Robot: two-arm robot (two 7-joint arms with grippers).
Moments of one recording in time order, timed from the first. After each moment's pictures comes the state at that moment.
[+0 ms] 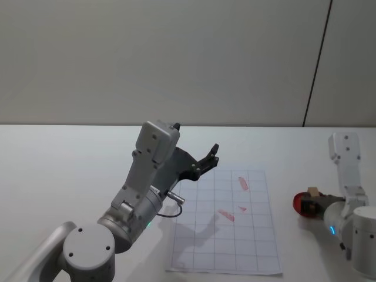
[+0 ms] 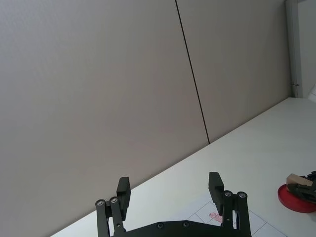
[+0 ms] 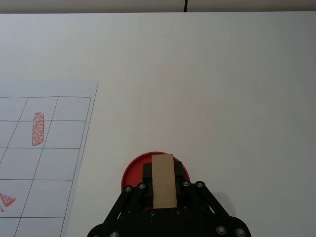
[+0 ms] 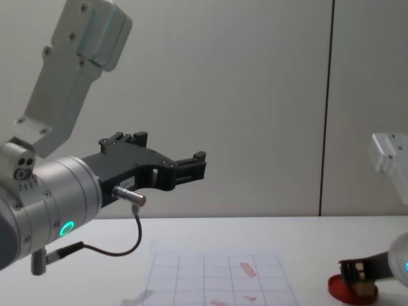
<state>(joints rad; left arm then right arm) -0.24 0.38 0.45 -1.63 -0.20 0.01 -0.01 0.33 0.02 -0.21 -1.34 0.18 0.66 -0.15</state>
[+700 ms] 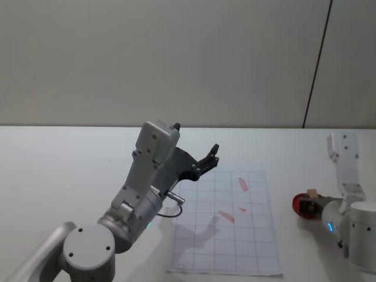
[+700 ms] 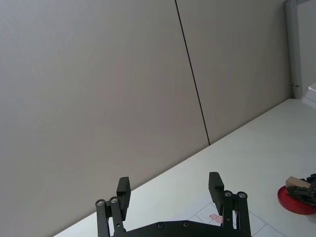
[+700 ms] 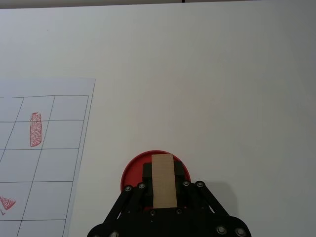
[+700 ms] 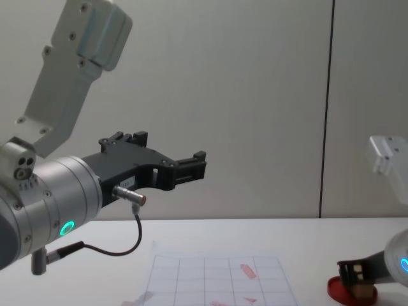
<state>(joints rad) -0.24 0.38 0.45 -1.63 -0.20 0.01 -0.01 0.35 0.00 -0.20 -1.31 0.20 0.71 -0.17</state>
